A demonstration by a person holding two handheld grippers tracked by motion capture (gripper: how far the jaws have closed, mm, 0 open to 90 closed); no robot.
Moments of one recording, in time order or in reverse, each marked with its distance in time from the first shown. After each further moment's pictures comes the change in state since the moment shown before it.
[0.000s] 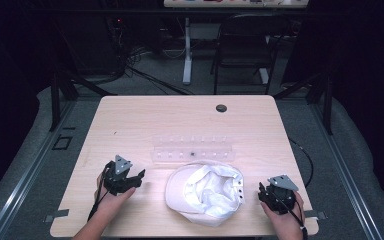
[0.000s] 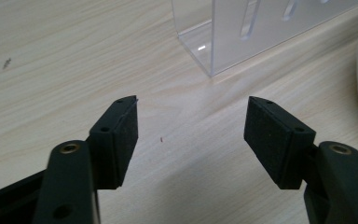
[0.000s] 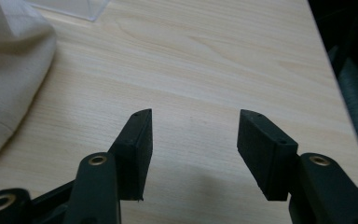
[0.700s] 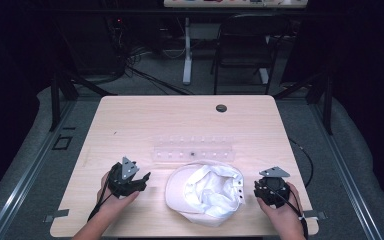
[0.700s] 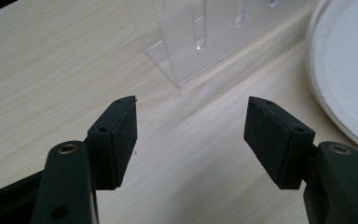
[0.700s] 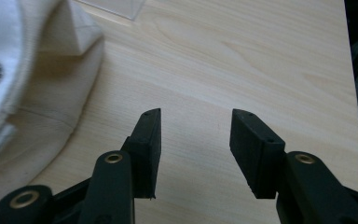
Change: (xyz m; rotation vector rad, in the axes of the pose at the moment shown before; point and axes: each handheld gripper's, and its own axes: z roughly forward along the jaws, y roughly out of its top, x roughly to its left) left arm -0.020 0.006 -0.009 -0.012 -0.053 0.118; right arm 0.013 0.037 -0.014 0.131 0.085 -0.090
